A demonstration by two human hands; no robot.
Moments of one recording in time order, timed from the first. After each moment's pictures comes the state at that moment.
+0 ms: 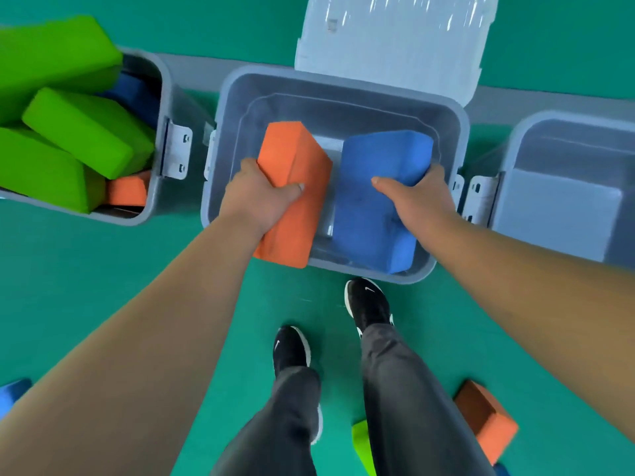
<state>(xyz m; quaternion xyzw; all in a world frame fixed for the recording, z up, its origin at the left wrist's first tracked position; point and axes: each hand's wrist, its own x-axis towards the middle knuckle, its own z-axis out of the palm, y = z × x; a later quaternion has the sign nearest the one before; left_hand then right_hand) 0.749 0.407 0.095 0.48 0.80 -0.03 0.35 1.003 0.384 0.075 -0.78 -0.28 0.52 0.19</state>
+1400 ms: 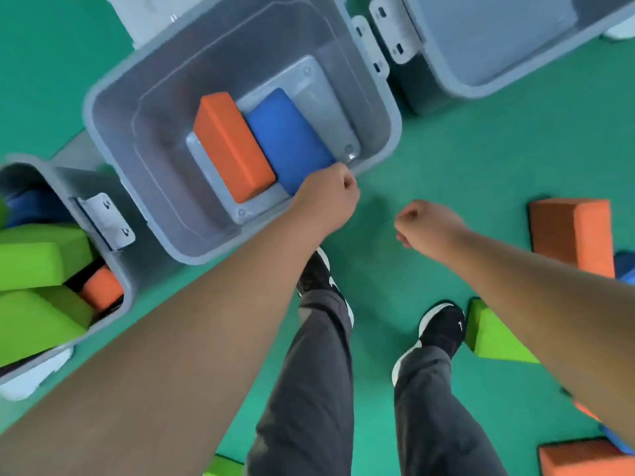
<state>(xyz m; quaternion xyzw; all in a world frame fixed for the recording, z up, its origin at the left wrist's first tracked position) 0.839 0.286 0.026 0.78 0.43 -0.22 0.40 0.957 0.121 0.004 -0.83 -0.19 0.52 0.03</state>
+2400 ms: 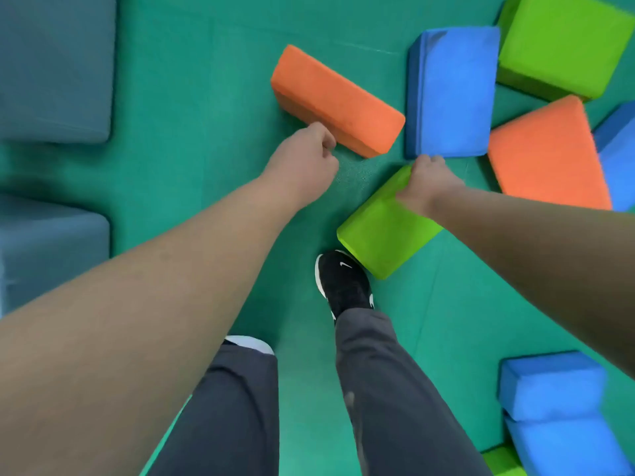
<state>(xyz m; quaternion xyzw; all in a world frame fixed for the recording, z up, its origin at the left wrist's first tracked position) 1.071 -0.125 -0.090 0.88 0.04 -0.35 0.31 1.042 -0.360 -0.142 -0.88 0.14 0.45 0.05</state>
